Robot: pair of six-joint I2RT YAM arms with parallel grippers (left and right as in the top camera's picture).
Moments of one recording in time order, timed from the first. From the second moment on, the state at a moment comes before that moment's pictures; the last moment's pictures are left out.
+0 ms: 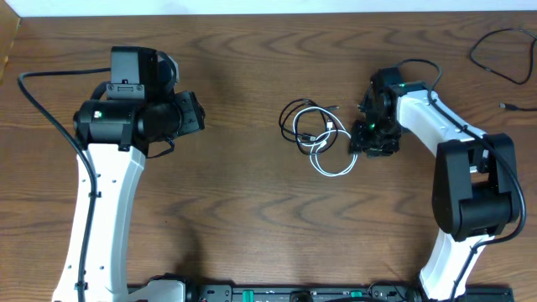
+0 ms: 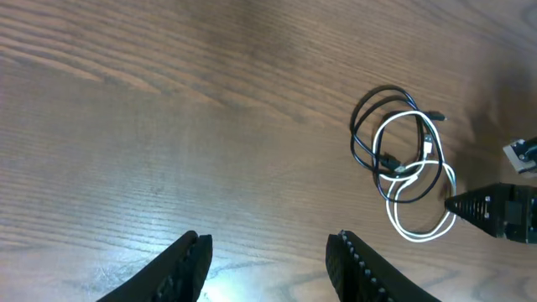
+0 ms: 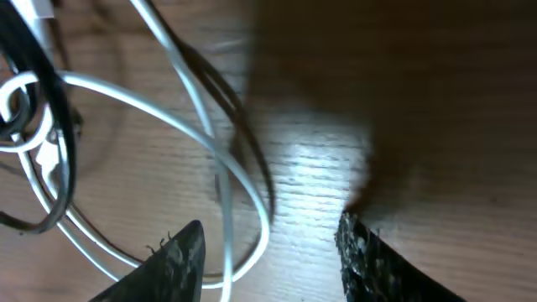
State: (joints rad) left arm -0.05 1.41 1.47 -1.13 0.18 -0.30; right arm 0.18 2.02 1.34 -0.90 -0.25 0.22
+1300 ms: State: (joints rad) left arm -0.05 1.41 1.47 -1.13 0.18 -0.30; right arm 0.27 1.43 1.83 -1.10 -0.12 0.31
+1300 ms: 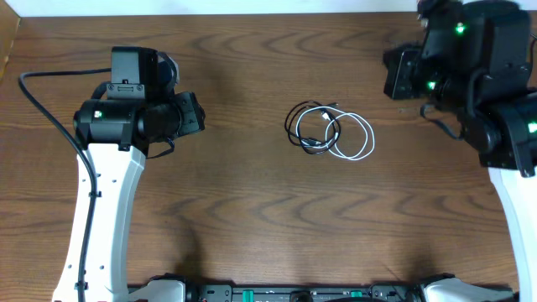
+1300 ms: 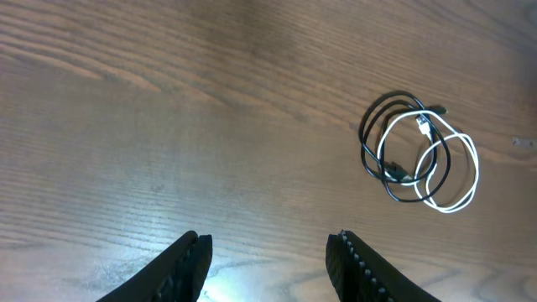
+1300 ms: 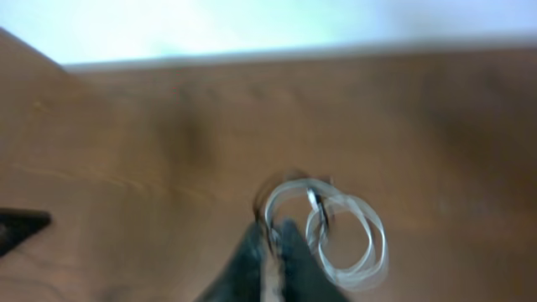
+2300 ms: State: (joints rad) left arm -0.05 1.41 1.47 -1.15 0.18 -0.30; right arm -0.01 2.37 1.83 -1.28 -0.59 -0.35
